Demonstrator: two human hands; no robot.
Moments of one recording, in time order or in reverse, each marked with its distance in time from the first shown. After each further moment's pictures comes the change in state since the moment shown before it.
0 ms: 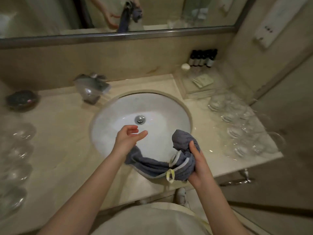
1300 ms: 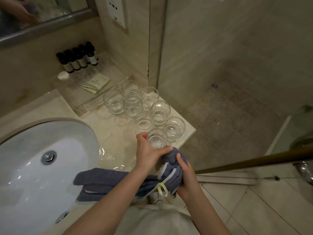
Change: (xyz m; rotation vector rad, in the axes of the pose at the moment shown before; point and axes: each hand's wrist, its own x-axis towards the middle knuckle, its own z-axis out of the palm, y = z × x) left_hand -0.051 -0.005 0.369 0.452 -0.426 0.175; right_hand 0.010 -0.109 -0.219 0.317 0.386 -0.075
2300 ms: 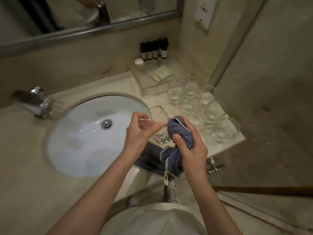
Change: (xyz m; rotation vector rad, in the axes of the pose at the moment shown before) left_hand -0.077 -0.008 -0.173 -0.333 0.291 0.073; right_hand -0.084 0.040 0.121 -0.738 -0.464 -0.804
